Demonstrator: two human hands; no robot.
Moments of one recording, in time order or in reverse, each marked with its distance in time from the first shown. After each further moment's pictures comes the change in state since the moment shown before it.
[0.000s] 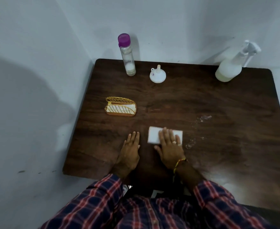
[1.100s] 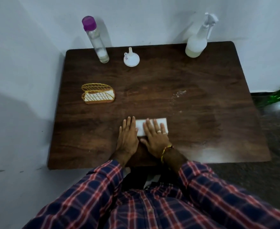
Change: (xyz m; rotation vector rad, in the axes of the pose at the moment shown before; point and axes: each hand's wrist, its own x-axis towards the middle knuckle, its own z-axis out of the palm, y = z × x) left_hand -0.017 0.059 0.015 -0.007 0.007 0.055; right_hand -0.049 0.005 0.022 0.014 0.060 0.008
